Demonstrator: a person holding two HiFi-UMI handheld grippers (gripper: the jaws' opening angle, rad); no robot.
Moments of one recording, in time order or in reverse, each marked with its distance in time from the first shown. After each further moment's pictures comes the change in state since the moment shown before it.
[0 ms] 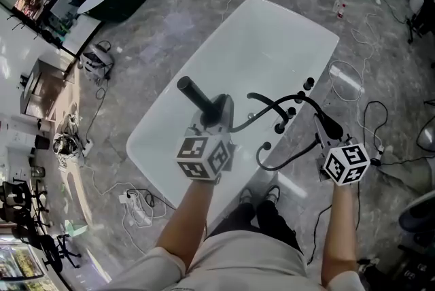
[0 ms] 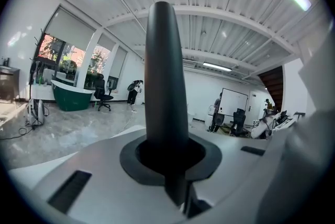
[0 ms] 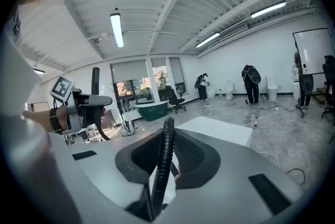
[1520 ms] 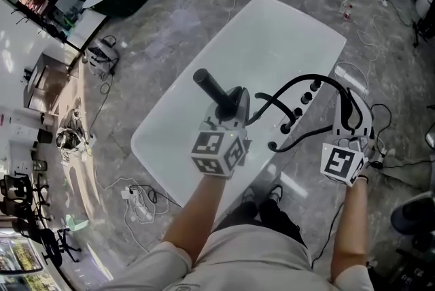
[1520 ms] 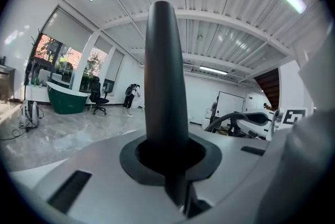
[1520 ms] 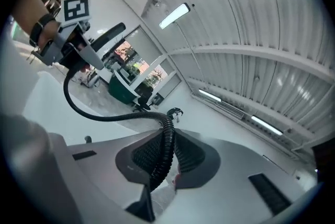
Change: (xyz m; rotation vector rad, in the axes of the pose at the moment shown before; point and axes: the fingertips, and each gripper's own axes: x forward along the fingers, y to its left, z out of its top) left arm 0.014 -0.013 0.017 0.008 -0.043 -0.039; right arm -0.008 0.005 0.113 -0.910 -0.123 -0.455
